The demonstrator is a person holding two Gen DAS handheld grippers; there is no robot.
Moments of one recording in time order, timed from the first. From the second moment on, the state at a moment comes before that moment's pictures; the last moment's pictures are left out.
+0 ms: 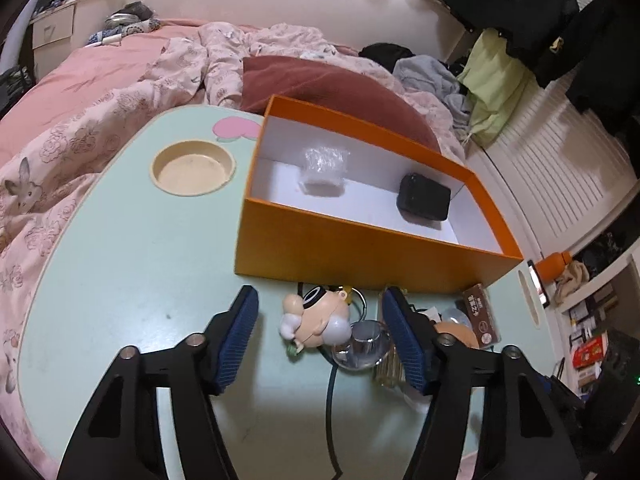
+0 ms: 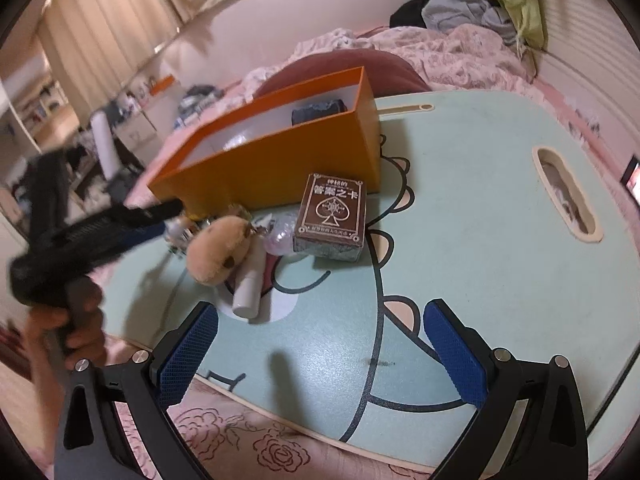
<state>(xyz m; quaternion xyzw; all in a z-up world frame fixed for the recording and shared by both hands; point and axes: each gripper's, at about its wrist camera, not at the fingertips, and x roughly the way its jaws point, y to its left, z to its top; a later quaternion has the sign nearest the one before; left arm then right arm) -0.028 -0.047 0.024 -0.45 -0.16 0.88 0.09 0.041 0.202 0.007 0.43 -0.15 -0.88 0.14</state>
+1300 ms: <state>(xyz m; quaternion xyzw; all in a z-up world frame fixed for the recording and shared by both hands) -0.052 -0.142 0.049 -0.42 -0.24 0.88 0.03 -0.211 0.067 0.006 0.70 -0.12 -0.63 0.31</state>
